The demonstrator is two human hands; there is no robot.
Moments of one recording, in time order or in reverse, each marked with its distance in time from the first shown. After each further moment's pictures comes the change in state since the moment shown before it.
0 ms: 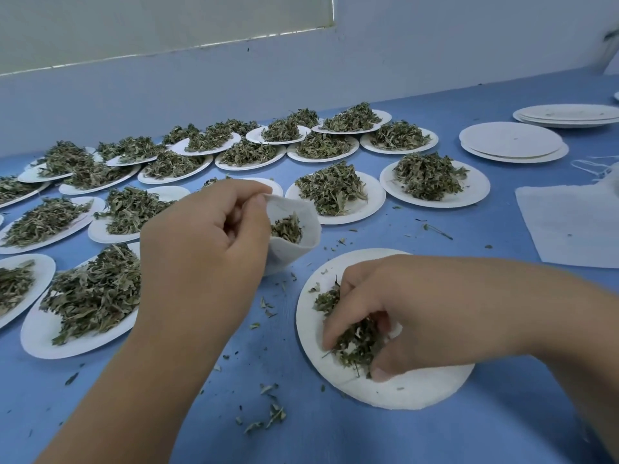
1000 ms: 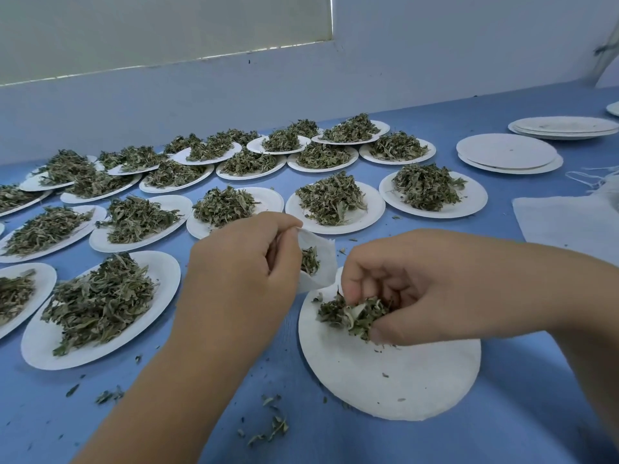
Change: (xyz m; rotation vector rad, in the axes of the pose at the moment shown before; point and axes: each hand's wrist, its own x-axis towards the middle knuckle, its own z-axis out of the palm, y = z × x) left_hand -0.004 0.003 0.013 0.114 -0.092 0.074; right_hand -0.017 -0.004 -0.030 0.283 0.072 0.099
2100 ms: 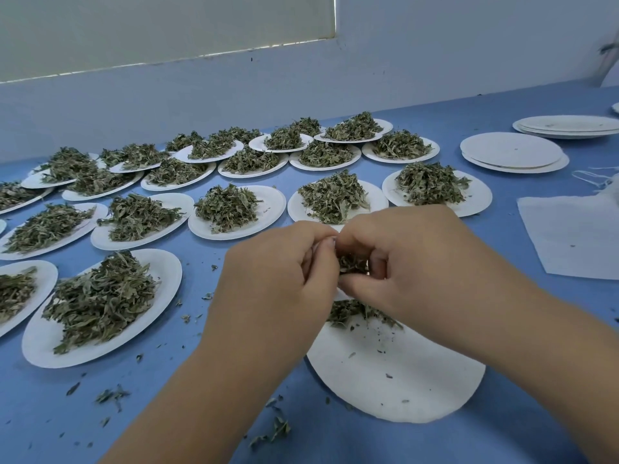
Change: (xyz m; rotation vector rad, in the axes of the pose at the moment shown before) left_hand -0.006 0.013 0.011 -0.063 -0.050 0.063; right_hand 0.012 -0.024 0.023 -0.275 0.564 0.032
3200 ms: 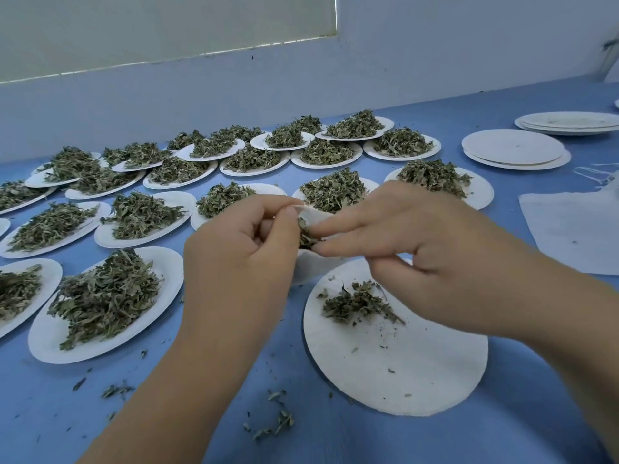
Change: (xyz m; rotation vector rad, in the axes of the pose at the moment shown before) left_hand 0.005 -0.005 -0.012 -0.345 0.103 -0.284; right_hand 0.002 0.015 -0.007 0.035 0.028 -0.375
